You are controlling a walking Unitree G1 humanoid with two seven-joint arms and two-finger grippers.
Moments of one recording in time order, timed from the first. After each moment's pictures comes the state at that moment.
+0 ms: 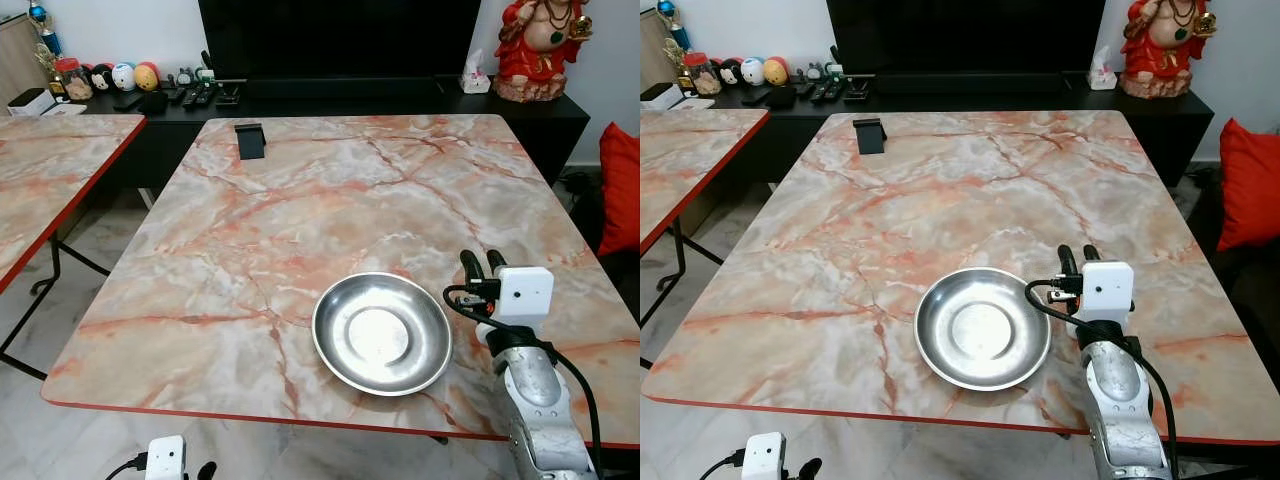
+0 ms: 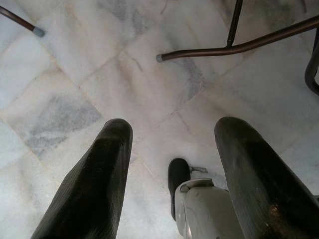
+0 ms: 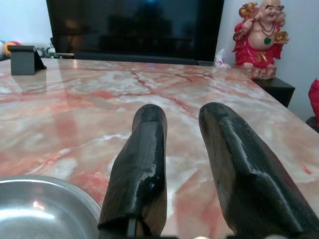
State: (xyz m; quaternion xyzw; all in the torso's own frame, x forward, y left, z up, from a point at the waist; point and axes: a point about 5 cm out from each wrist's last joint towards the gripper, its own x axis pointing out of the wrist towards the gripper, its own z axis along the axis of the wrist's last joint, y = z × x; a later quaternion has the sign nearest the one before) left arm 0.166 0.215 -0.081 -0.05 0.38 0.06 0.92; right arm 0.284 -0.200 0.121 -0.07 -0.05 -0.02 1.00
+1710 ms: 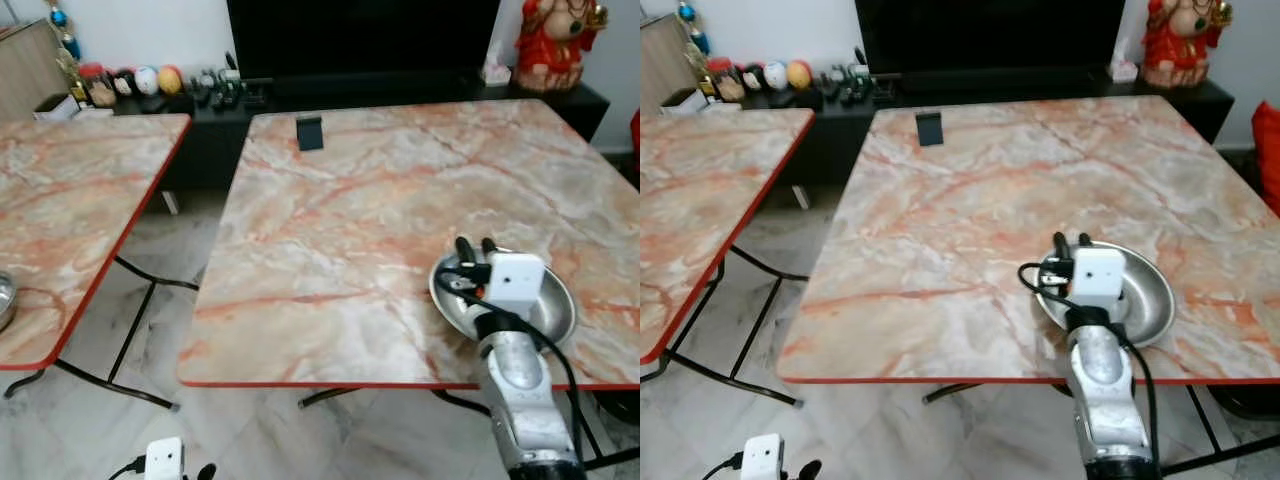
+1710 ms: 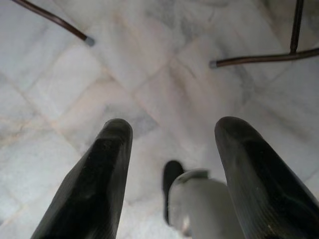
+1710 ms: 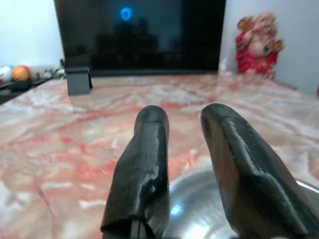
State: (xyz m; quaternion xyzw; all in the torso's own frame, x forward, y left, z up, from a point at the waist) left arm 0.167 0.214 -0.081 -0.06 0.38 0.07 0.92; right arm 0.299 -0.190 0.128 -0.05 -0.07 -0.04 1.00
